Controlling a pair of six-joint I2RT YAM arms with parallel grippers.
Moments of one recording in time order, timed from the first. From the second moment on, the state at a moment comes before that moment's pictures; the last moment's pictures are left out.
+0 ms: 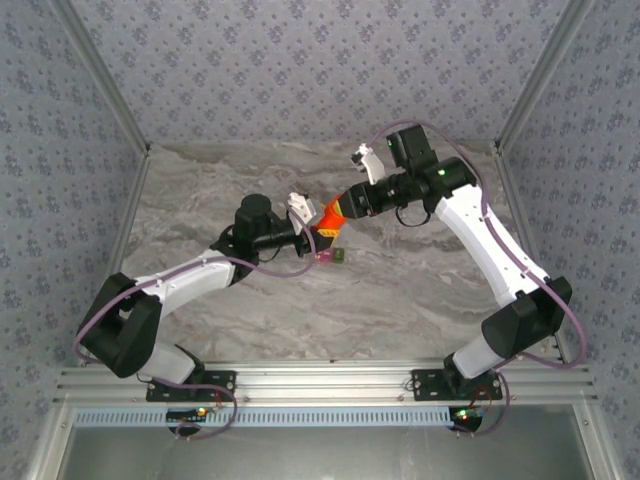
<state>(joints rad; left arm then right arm) -0.64 1.45 0.82 0.44 0.58 0.16 0.46 1.55 1.65 -0.99 -0.60 0.09</state>
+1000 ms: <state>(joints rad) -0.64 1.46 0.82 0.44 0.54 0.17 0.38 1.33 1.48 -0.76 -0.53 0.54</state>
